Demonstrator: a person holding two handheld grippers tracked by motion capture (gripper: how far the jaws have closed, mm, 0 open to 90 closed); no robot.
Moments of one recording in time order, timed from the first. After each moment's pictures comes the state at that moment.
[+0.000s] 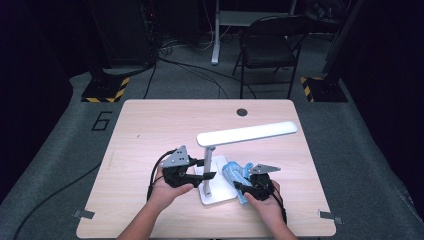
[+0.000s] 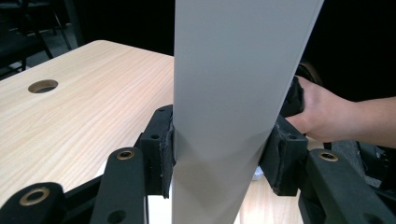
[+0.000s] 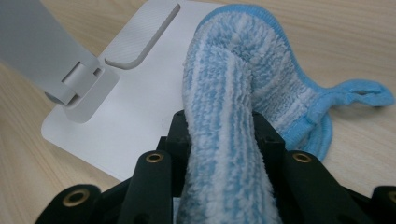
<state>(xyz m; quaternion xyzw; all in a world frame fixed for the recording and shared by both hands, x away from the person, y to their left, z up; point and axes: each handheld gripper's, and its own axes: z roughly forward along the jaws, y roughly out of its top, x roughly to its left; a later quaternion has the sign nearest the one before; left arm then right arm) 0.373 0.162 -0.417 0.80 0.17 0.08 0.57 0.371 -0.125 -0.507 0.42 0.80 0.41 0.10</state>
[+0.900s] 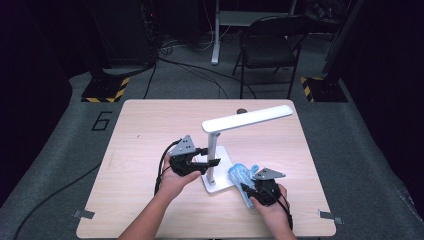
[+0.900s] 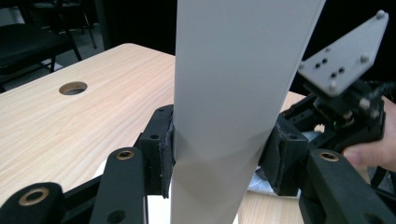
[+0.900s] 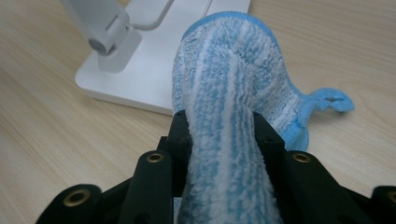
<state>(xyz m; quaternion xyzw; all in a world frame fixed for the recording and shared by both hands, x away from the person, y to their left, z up) 0.401 0.148 -0.417 0.79 0.21 0.10 0.57 0.350 -0.134 -0.498 0.42 0.81 0.38 0.16</state>
